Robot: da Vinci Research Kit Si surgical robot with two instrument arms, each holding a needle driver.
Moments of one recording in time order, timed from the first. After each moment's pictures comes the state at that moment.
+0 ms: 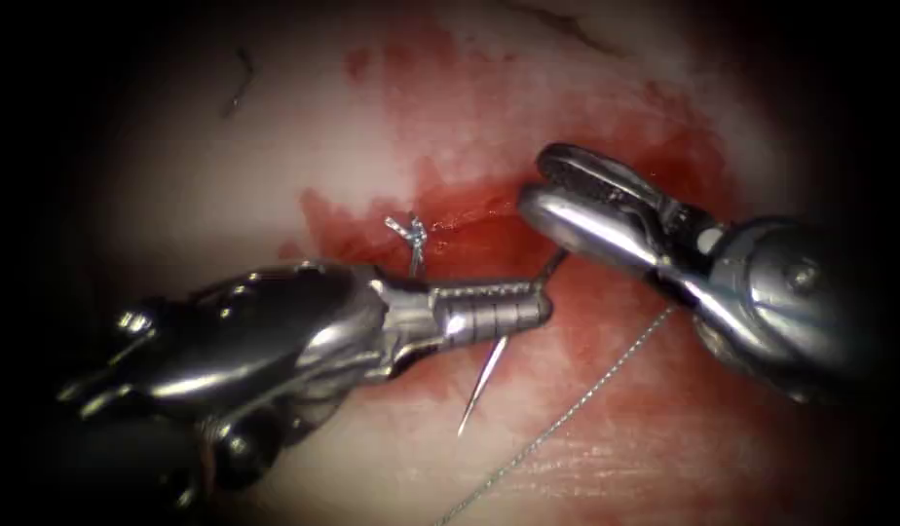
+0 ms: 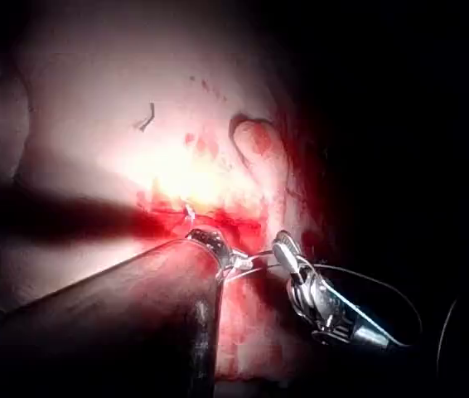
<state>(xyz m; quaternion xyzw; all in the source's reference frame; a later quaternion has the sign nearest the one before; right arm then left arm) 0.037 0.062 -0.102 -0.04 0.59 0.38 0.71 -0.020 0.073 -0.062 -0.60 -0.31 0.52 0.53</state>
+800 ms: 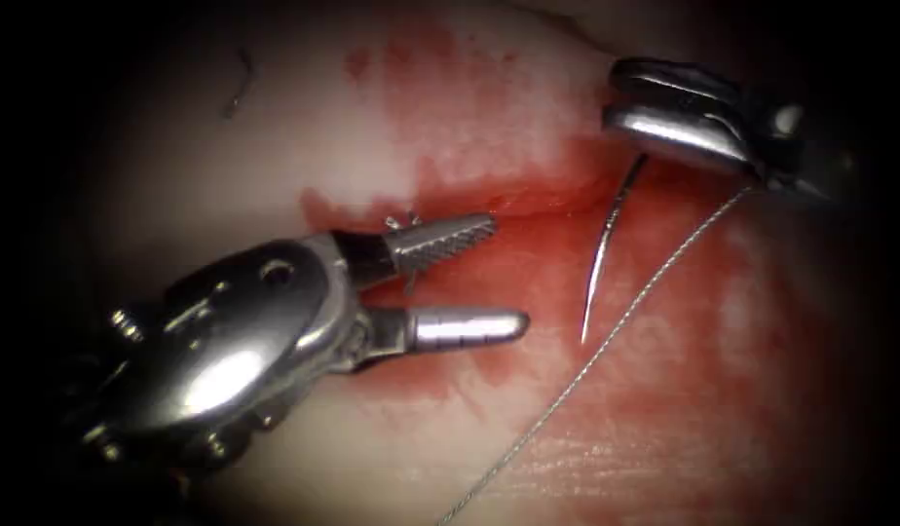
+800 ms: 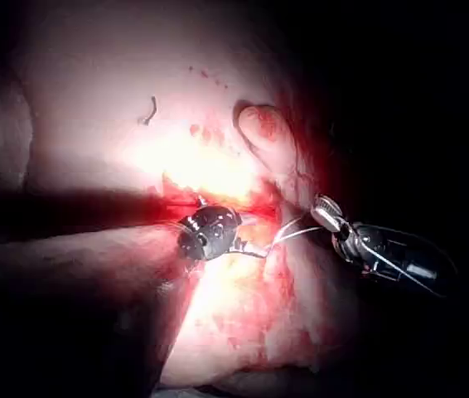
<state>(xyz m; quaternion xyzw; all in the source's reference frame) 0.034 0.068 -0.101 -0.02 0.64 0.15 0.75 -0.020 0.073 -0.061 -0.63 -0.16 0.68 0.34</state>
